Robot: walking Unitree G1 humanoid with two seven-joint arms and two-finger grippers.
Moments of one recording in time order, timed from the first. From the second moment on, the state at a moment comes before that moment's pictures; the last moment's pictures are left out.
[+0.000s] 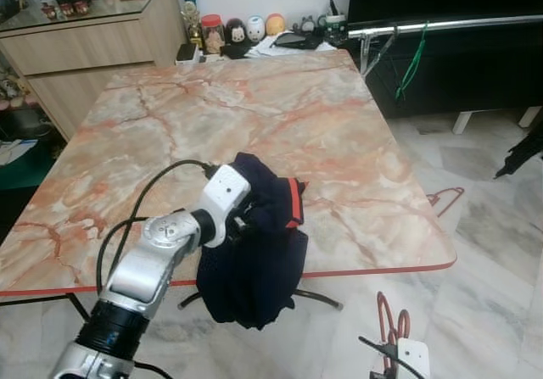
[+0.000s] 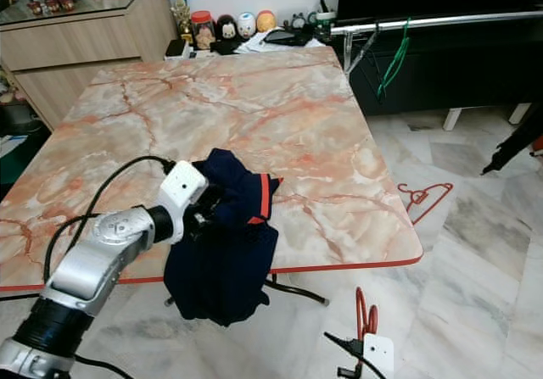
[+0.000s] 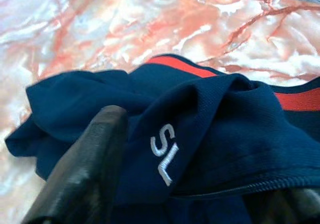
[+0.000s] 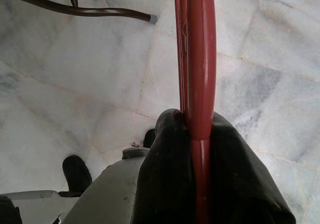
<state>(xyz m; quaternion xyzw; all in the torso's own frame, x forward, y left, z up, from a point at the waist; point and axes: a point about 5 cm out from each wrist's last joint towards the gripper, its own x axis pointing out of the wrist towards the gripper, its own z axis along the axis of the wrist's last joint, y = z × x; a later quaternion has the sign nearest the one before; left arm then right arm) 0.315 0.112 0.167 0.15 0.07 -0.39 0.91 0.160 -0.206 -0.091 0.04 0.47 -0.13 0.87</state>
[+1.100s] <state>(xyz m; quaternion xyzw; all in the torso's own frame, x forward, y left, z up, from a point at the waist) 0.304 0.109 0.170 0.13 0.12 -0.47 0.86 0.166 -0.205 -0.089 0.04 0.46 -0.13 0.88</state>
